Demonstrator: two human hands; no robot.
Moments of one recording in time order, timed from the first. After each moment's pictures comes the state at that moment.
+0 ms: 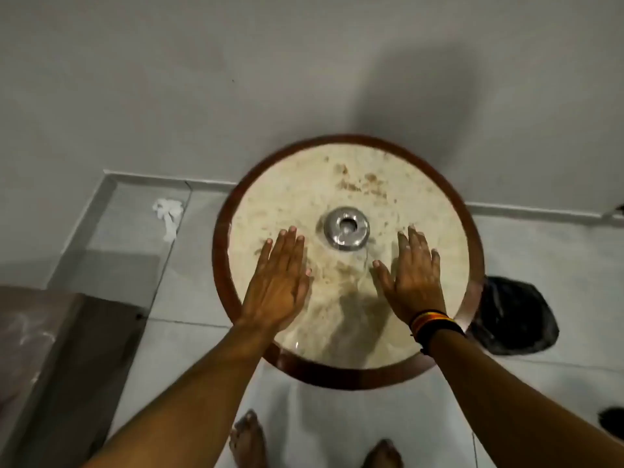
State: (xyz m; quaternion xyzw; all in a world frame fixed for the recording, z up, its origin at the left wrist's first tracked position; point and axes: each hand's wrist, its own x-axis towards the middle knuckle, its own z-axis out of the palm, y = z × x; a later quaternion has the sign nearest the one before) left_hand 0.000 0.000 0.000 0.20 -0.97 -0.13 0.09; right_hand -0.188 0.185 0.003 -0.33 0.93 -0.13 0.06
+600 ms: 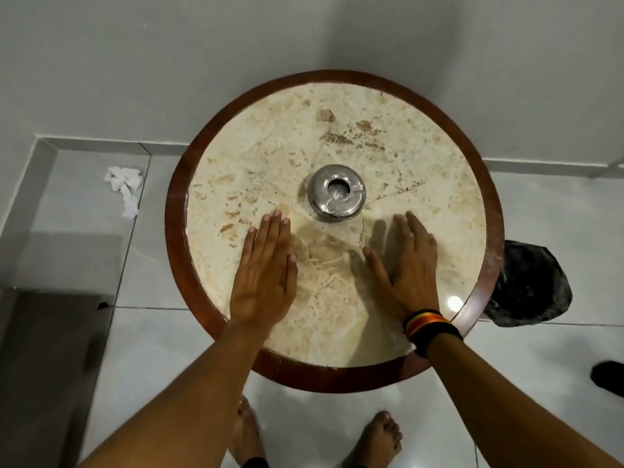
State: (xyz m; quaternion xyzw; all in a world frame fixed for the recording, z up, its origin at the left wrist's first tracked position) left_hand -0.020 -0.001 -0.079 0.26 -0.95 -0.16 0.09; right_hand -0.181 0.179 -0.044 -0.28 0.92 -0.25 0.09
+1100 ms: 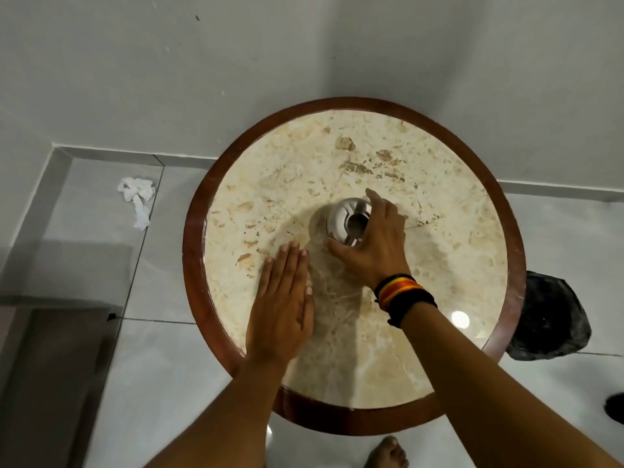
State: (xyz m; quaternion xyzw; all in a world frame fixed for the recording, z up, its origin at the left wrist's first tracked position) left_hand -0.022 -0.004 -0.086 0.27 -0.94 -0.17 0.09; right_hand -0.211 0.059 -0.022 -0.28 0.89 -0.31 0.16
